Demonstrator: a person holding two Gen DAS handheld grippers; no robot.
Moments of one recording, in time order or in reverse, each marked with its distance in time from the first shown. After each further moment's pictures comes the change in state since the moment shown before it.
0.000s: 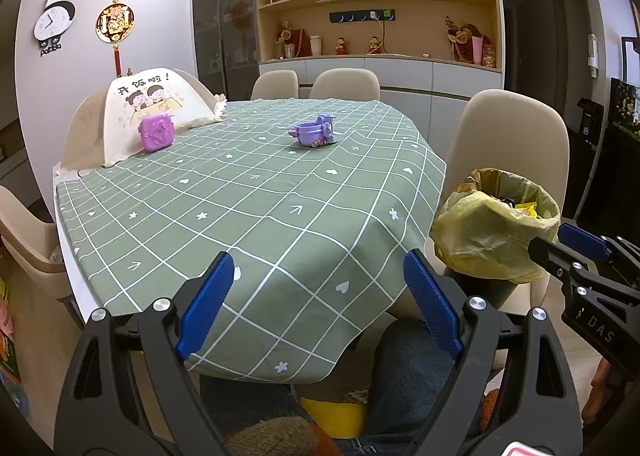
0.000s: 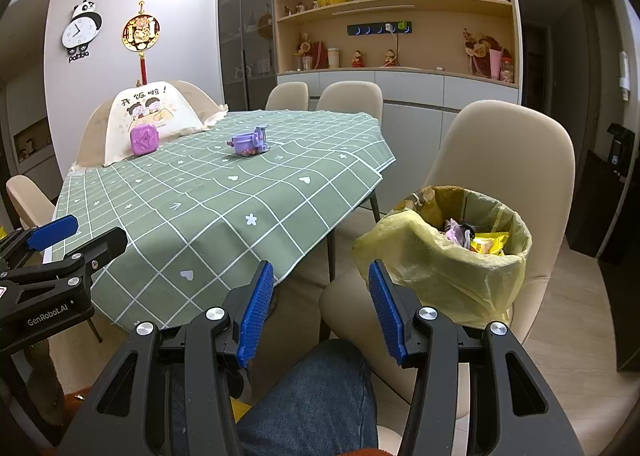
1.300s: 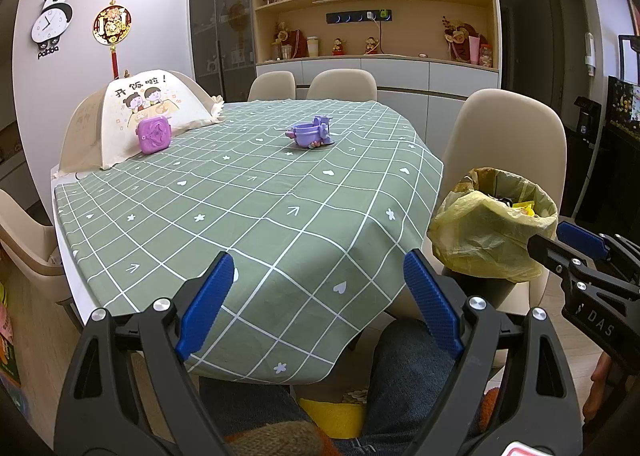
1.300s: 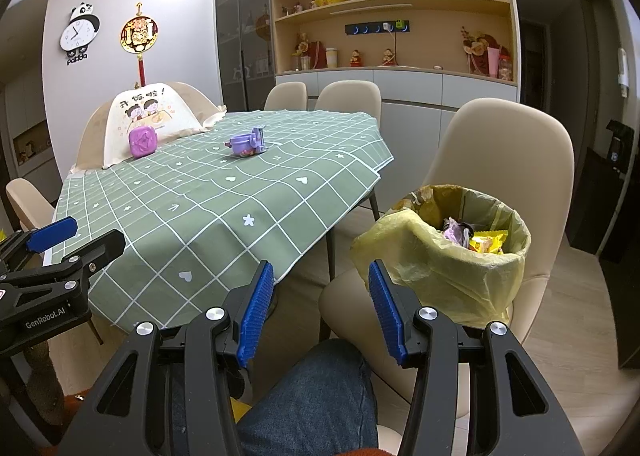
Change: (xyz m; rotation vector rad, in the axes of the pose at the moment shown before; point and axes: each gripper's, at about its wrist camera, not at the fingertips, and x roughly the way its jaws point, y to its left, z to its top) left arm 0.000 -0.002 0.000 0.001 -0.003 -0.004; right arm 0.000 0.000 -0.002 0.006 -0.002 -0.006
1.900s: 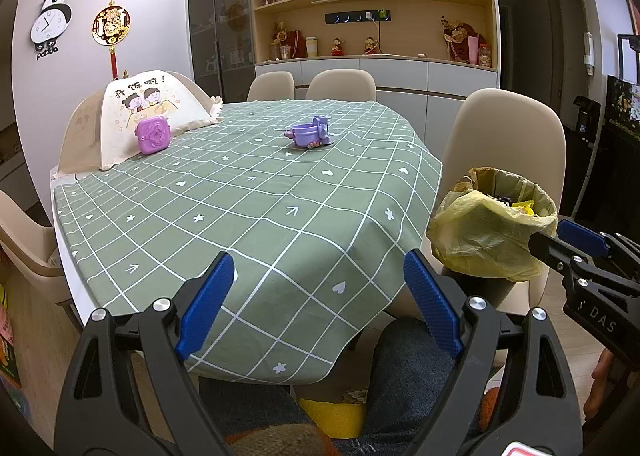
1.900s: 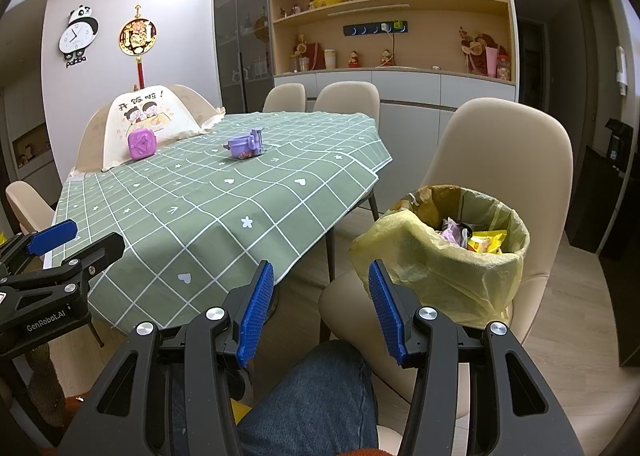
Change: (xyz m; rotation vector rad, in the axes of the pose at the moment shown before) left arm 0.000 -0.001 0.000 0.000 0.001 -0.001; right arm -0.002 0.001 0.002 0.008 -0.001 -0.001
